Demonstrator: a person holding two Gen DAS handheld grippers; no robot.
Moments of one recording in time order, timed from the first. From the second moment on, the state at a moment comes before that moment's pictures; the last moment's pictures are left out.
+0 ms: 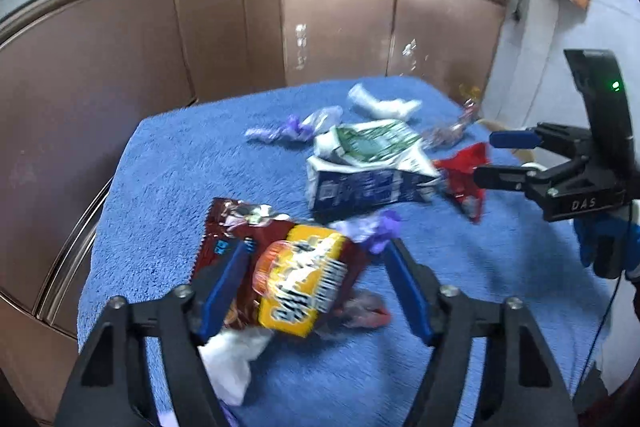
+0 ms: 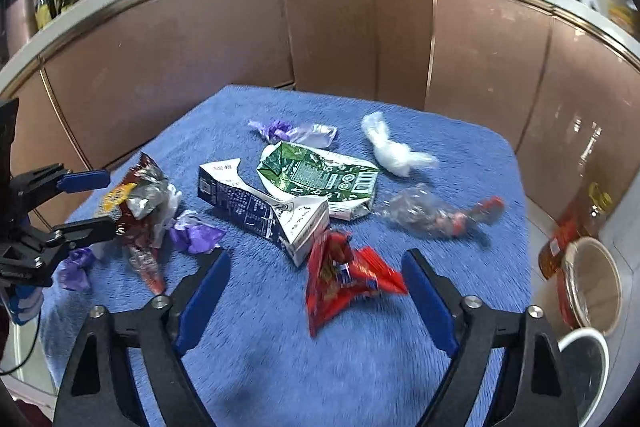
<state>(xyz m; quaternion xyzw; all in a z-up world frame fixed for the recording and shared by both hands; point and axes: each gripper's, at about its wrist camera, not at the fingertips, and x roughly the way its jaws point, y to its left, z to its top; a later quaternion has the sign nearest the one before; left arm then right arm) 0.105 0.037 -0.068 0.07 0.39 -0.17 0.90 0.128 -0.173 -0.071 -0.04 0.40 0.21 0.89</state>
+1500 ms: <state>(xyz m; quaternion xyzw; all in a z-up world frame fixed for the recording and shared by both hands) 0.119 -0.224 0.036 -0.01 0.36 -0.41 0.84 0.008 -0.426 -0.049 0.10 0.36 -0.05 0.92</state>
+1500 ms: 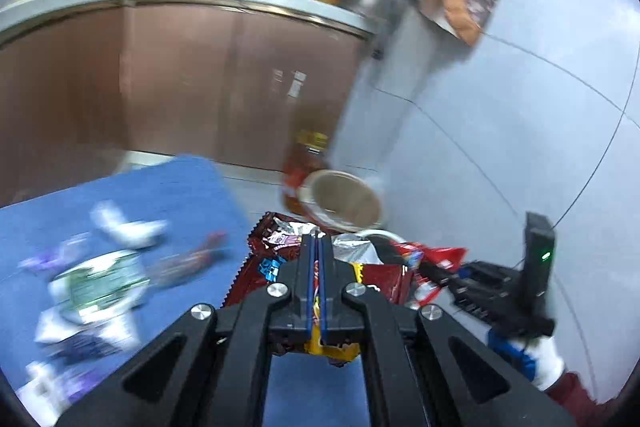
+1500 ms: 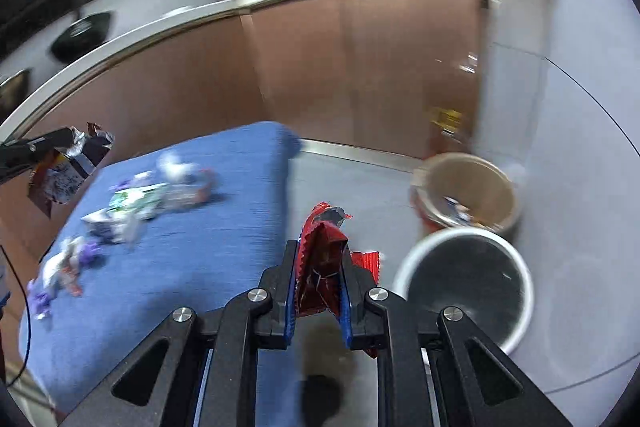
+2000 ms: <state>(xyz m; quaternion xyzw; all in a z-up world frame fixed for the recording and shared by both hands) 0.186 -0.493 -0.096 0.05 0.48 -0.45 0.75 0.030 -0.558 -0.153 0.14 0.42 -0.17 0.88</state>
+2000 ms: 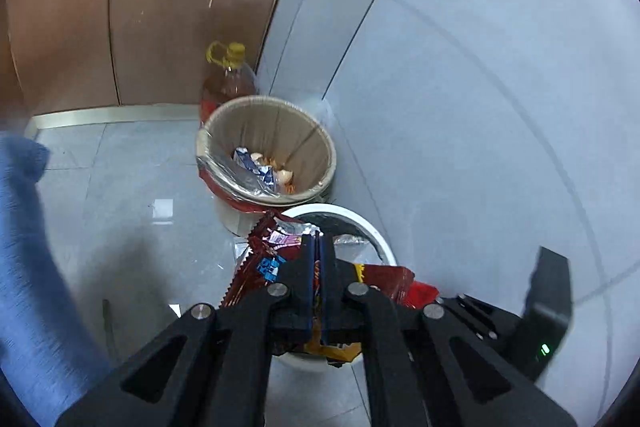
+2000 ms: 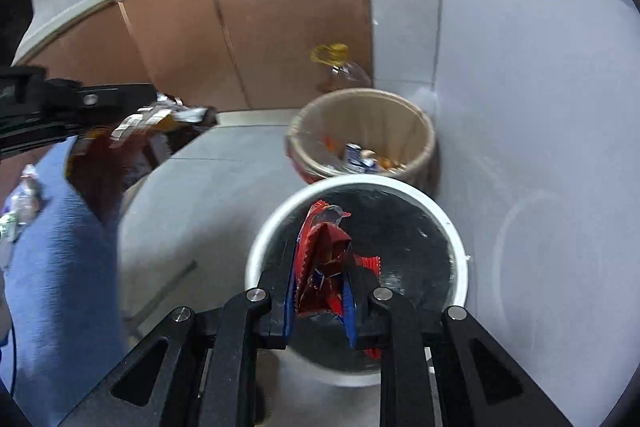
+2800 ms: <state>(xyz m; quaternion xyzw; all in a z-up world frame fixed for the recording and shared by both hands) 0.152 -0.449 -0.053 0.04 0.42 -0.44 0.79 -0.005 -0.525 -0.102 0.15 0.37 -0.20 0.89</state>
